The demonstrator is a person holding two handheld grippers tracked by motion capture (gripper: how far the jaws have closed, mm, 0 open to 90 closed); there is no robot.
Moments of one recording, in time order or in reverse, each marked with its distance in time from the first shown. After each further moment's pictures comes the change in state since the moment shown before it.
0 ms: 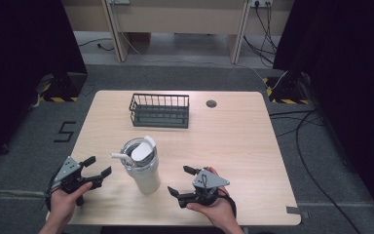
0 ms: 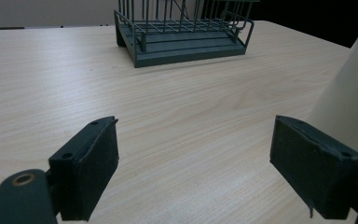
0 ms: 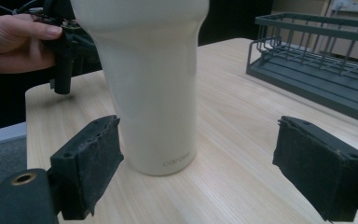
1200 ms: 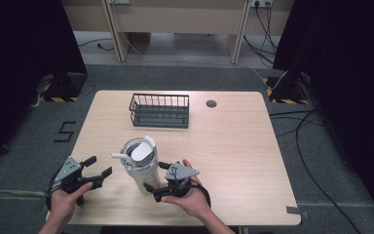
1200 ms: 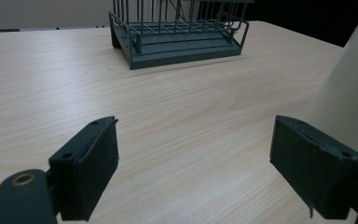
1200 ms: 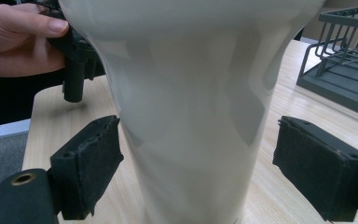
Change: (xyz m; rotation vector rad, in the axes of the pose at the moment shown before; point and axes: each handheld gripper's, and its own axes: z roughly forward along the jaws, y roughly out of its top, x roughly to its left) left arm -0.001 0.001 0.001 -0.002 -0.014 0.007; right arm 0.015 0.010 0.075 0.027 0.098 -0.025
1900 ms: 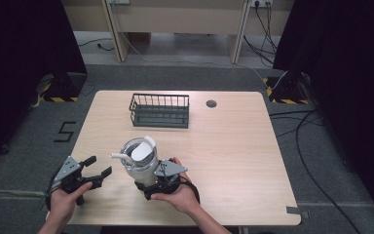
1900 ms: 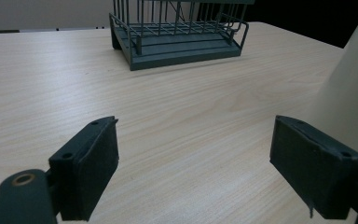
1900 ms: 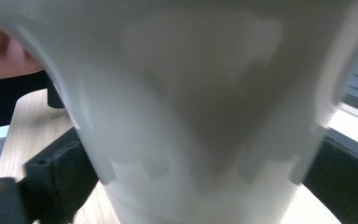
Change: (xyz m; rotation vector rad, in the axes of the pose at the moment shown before) left arm 0.001 0.001 -0.001 -0.003 -0.001 0.000; right arm 0.001 -0.001 0.035 -0.009 -0.003 -0.010
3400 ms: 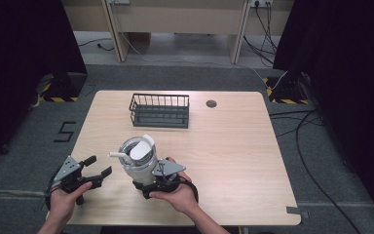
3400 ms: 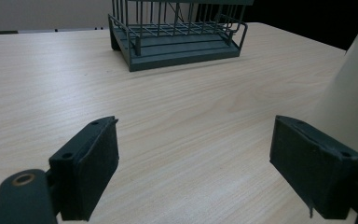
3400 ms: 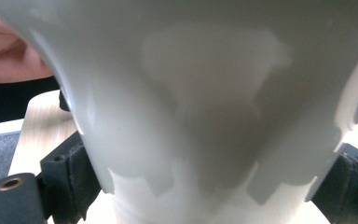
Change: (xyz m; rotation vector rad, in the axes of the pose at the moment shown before) left arm 0.001 0.001 0.000 -0.001 -0.005 0.002; right arm 0.002 0.012 -0.002 0.001 0.026 -0.023
